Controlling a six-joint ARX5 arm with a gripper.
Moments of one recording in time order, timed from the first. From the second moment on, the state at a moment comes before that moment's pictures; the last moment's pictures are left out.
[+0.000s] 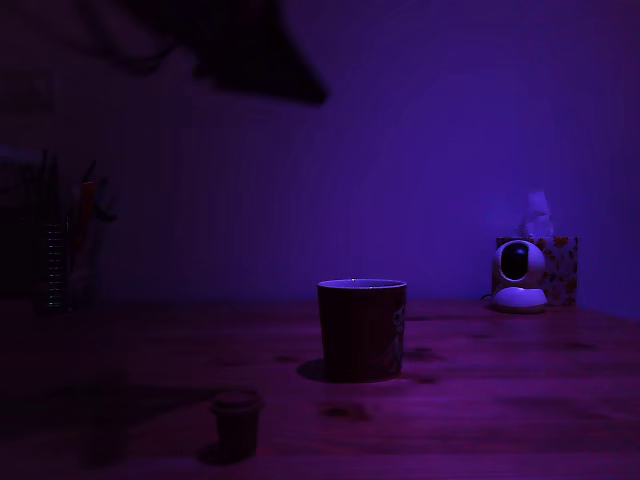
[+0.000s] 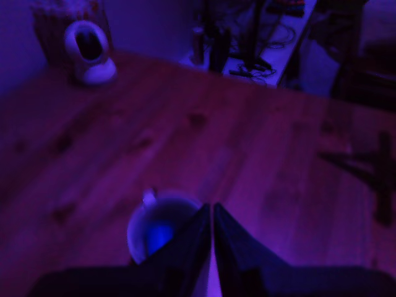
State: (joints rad) arm -0.55 1.41 1.03 -0.16 0.53 0.25
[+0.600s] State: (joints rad) arm -0.50 1.30 0.70 -0.06 0.57 0.25
